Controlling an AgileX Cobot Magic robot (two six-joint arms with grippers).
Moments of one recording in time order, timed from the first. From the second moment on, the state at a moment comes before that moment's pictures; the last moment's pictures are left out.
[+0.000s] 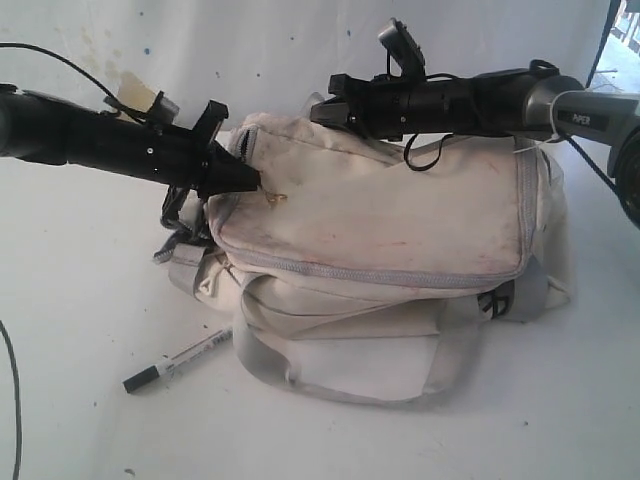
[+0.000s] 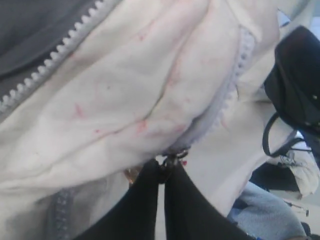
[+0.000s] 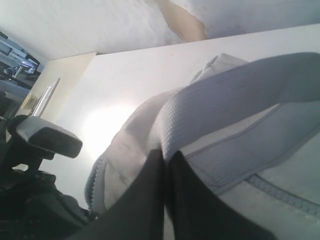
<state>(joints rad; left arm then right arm) -0.15 2.26 -1.62 -1.34 1.04 0.53 0.21 2.40 -1.93 1.52 0.85 -1.04</state>
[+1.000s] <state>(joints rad) -0.11 2.15 -1.58 -1.06 1.20 0.44 0.22 2.40 -1.93 1.53 0.69 -0.96</state>
